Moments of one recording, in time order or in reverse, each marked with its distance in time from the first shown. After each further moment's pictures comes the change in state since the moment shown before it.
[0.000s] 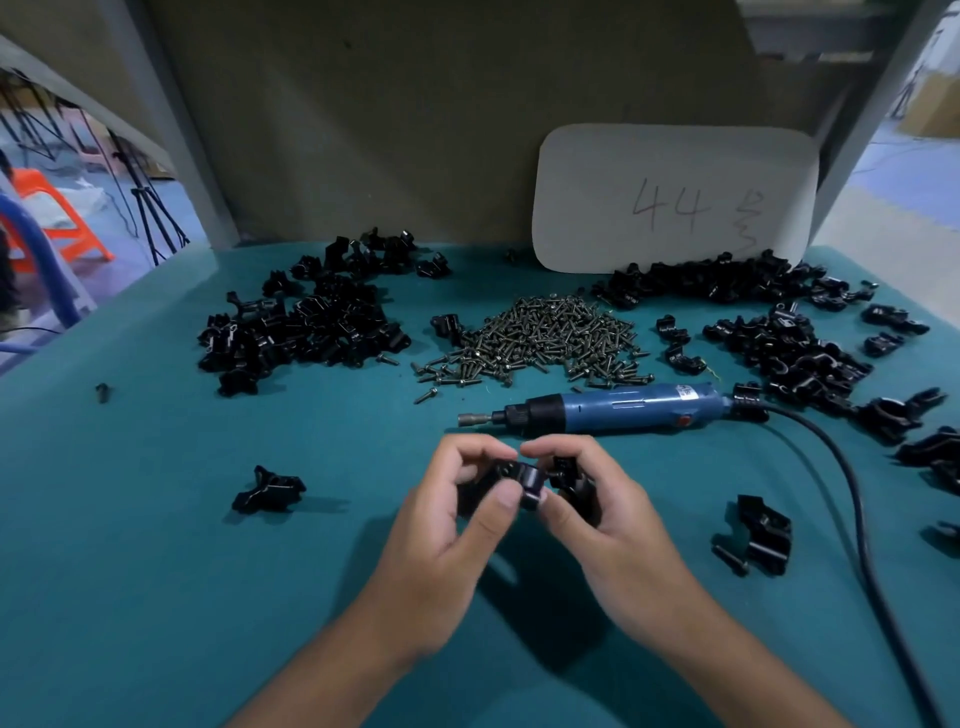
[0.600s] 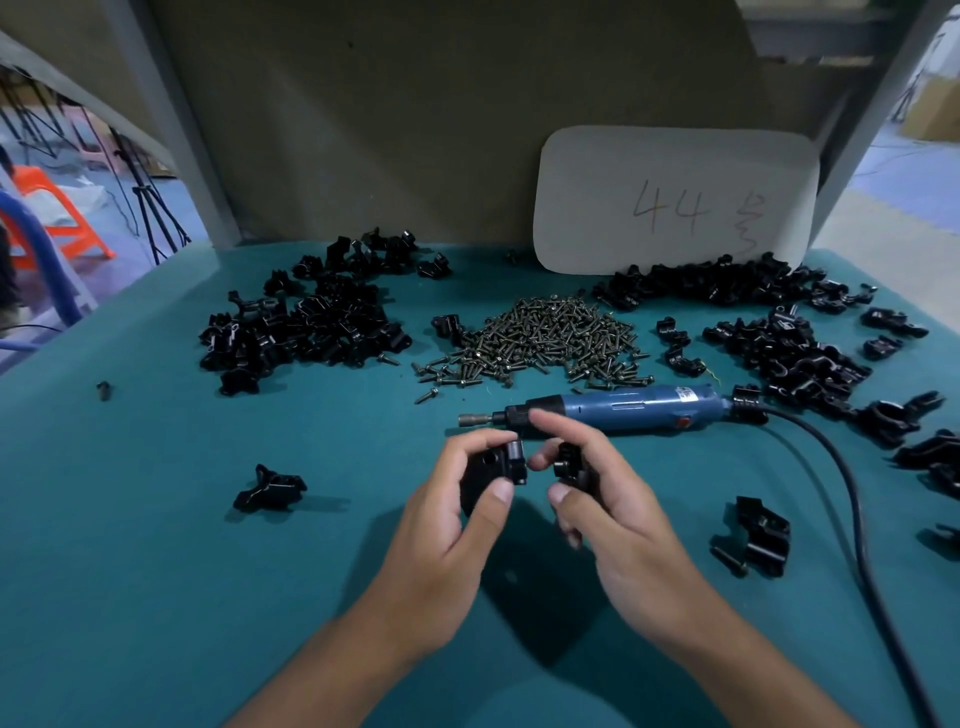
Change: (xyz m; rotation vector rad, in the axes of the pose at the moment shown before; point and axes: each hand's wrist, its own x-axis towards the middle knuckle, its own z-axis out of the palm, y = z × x) left_hand 0.001 0.000 0.001 0.068 -0.011 -0.020; right_hand 0.001 0.001 -0.007 0.132 -0.087 -0.014
